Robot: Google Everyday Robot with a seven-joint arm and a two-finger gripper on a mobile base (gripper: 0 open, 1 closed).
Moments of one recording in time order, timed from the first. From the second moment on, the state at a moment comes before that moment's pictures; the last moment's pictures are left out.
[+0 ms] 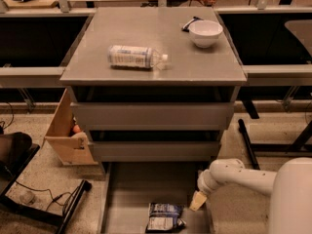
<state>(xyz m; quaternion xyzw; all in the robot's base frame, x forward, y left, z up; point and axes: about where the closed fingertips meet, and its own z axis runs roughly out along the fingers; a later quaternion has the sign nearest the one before) 0.552 -0.188 0.280 -0.55 0.82 0.10 0.15</state>
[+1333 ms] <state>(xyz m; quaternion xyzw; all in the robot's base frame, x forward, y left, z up) 0.535 -0.094 0.137 -0.57 0.78 0.25 0.10</state>
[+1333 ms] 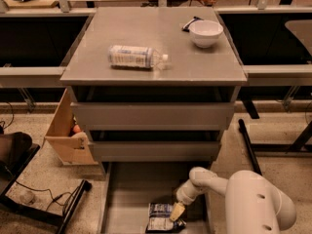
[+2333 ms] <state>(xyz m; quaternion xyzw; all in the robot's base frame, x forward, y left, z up) 0.515 -0.073 0.135 -0.57 0.77 0.28 0.09</state>
